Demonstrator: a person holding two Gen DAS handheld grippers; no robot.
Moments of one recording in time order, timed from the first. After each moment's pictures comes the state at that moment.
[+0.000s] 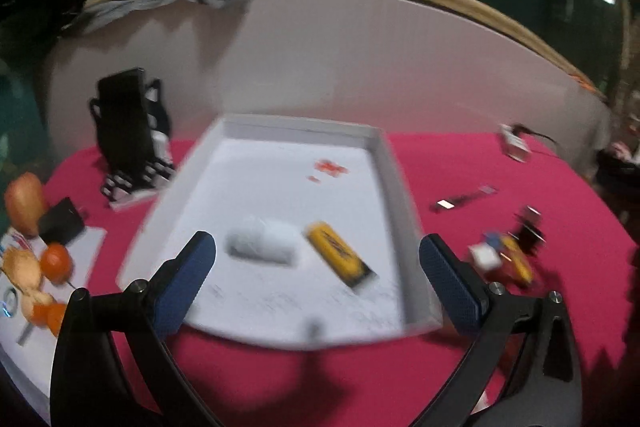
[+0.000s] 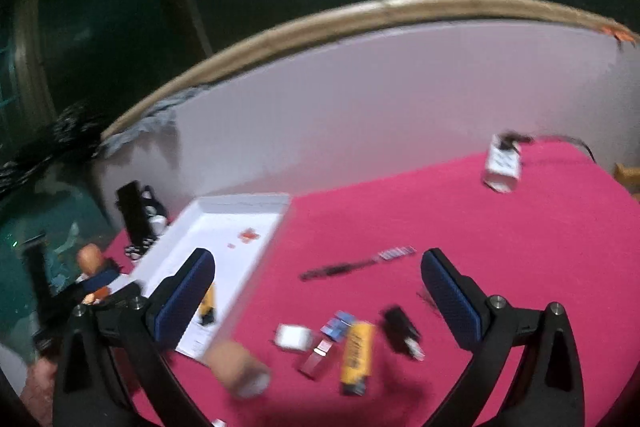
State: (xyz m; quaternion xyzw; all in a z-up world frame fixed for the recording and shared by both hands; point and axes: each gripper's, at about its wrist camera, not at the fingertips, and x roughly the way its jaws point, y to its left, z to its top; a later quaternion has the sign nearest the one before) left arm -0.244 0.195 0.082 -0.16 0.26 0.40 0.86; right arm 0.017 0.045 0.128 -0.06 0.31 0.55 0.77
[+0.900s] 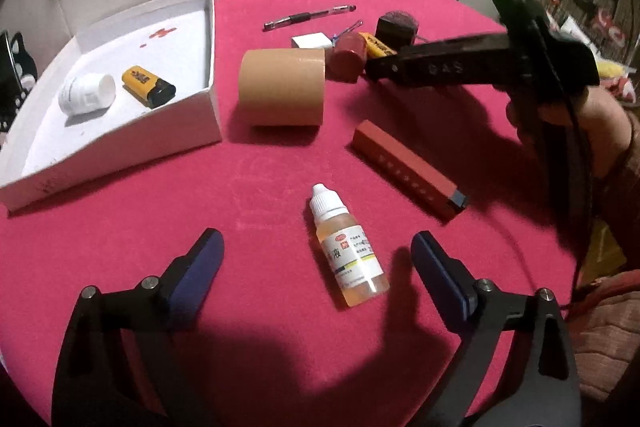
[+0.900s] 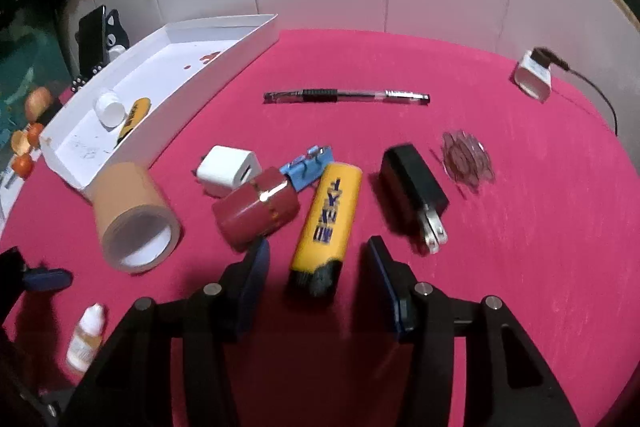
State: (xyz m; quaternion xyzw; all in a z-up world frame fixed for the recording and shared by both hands) left arm -0.190 0.085 -0.004 -0.14 0.44 0.23 0.86; right arm -0.015 0.079 0.021 -0.28 0.34 0.54 0.72
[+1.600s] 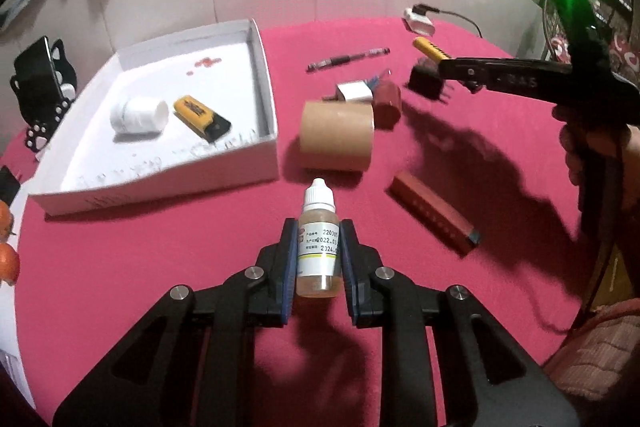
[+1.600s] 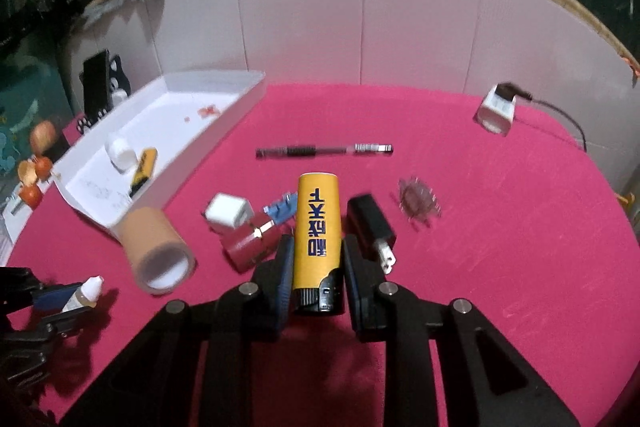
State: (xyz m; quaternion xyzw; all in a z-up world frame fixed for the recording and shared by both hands) left arm -0.211 0.098 0.030 -0.14 0.38 0.28 0.87; right arm -0.013 0.047 0.072 -0.22 0.29 0.54 0.76
